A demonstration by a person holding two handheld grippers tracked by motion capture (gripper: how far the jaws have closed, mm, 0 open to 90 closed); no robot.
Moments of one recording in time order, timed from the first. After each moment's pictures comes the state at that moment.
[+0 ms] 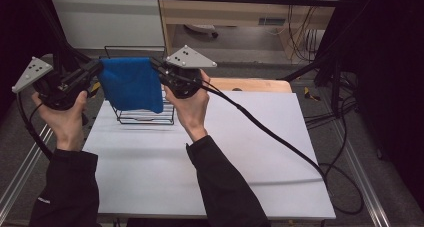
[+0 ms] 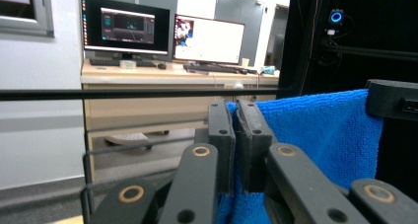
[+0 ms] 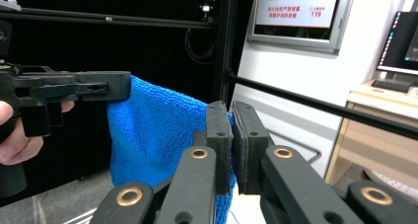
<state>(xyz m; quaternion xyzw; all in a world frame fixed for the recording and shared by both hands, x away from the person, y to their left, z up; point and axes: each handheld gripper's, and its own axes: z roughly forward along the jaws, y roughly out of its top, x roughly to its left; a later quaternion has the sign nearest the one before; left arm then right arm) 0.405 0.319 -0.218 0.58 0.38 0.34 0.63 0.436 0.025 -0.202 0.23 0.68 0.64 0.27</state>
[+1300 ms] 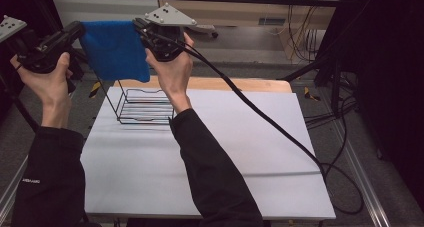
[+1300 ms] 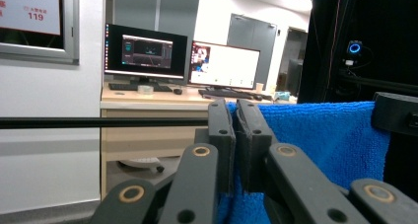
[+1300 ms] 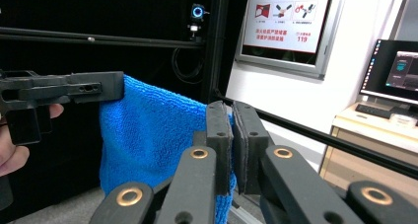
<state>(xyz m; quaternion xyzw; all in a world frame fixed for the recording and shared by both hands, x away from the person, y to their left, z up) 0.446 0.342 -0.162 0.54 0.39 0.36 0.65 0.477 0.060 -0.143 0.23 0.66 0.65 0.30</state>
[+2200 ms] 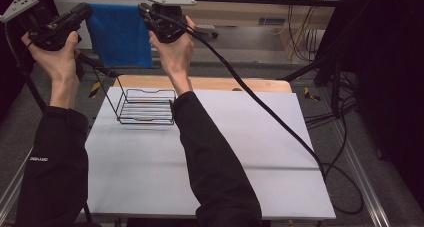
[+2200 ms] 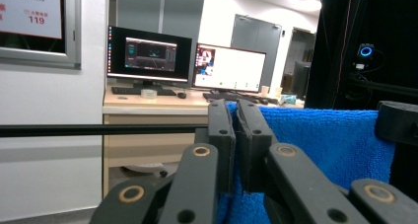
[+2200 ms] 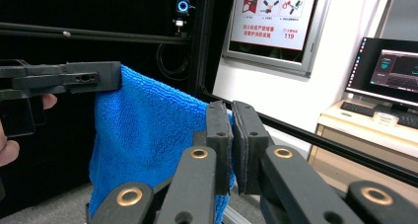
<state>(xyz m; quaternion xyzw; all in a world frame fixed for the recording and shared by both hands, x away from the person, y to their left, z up) 0.497 0.336 -0.148 0.54 0.40 0.36 0.65 0.520 0.060 -0.129 0.24 0.66 0.63 0.32</state>
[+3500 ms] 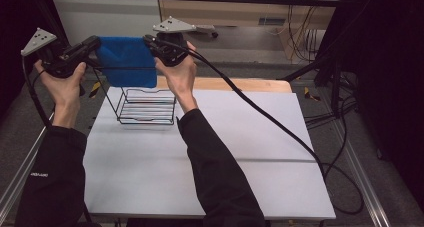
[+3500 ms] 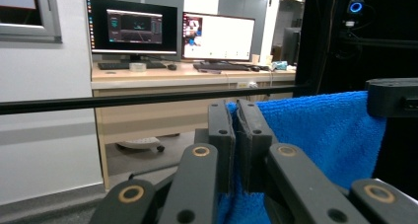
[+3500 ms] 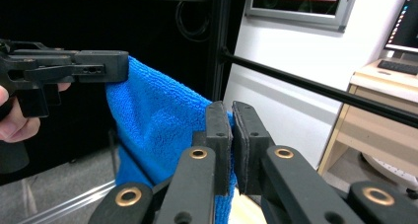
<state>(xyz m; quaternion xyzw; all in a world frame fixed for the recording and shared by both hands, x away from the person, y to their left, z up) 0.487 0.351 -0.214 0.60 0.37 0.35 0.62 0.522 0.058 -0.189 0.24 0.71 0.61 0.26</state>
